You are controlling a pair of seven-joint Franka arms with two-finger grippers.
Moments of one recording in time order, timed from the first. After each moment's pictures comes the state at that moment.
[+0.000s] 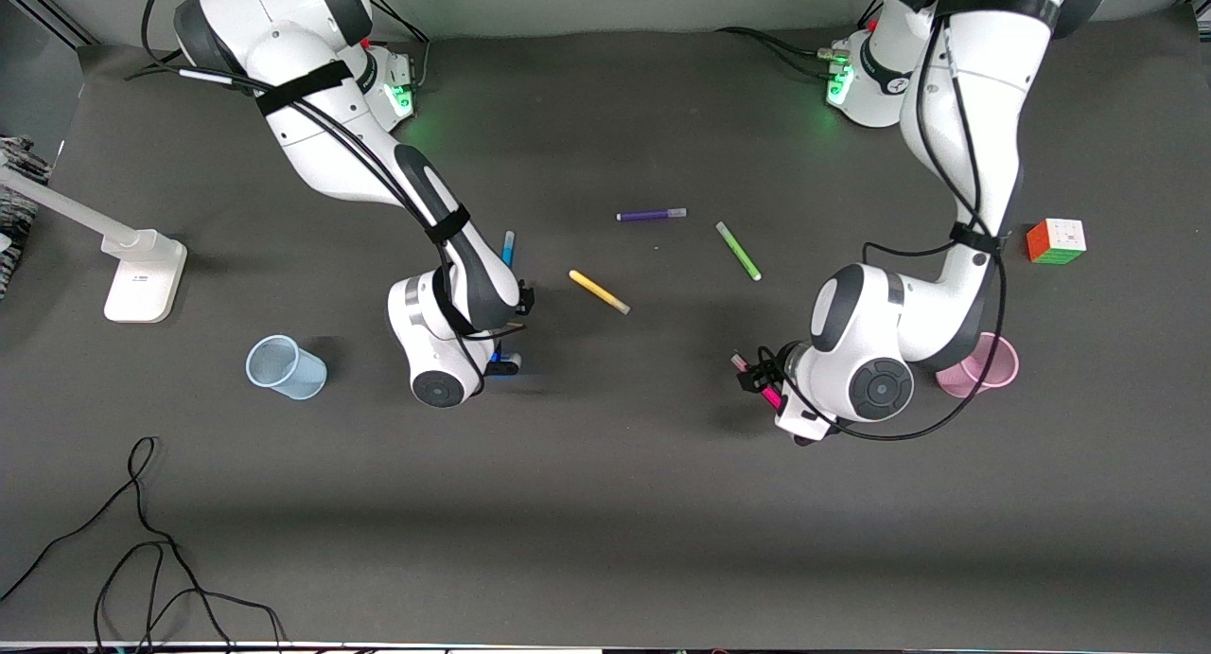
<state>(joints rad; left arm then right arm) -0.31 0.72 -0.05 -1.51 -0.25 1.96 -0.74 0.48 0.84 -0.05 -1.56 0.39 1.64 0.29</state>
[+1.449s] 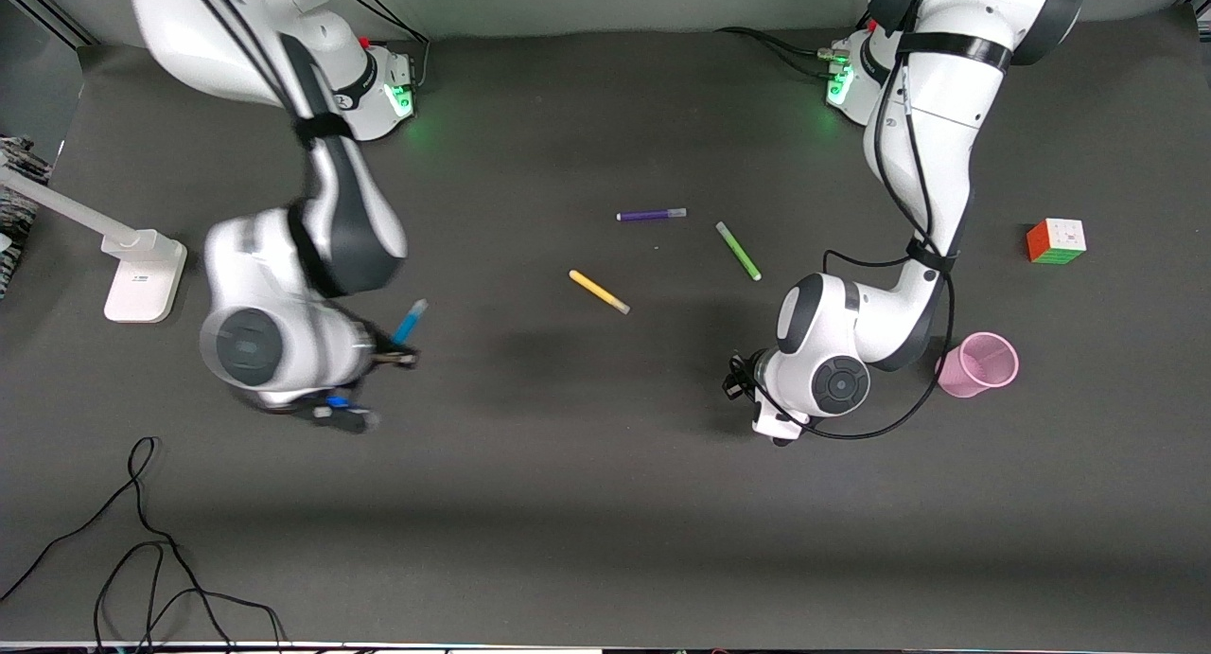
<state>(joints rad) -0.36 0.79 -0.05 -1.53 -0.27 2.07 -0.82 0.51 0.50 -0.31 -1.44 0.13 1.68 0.51</state>
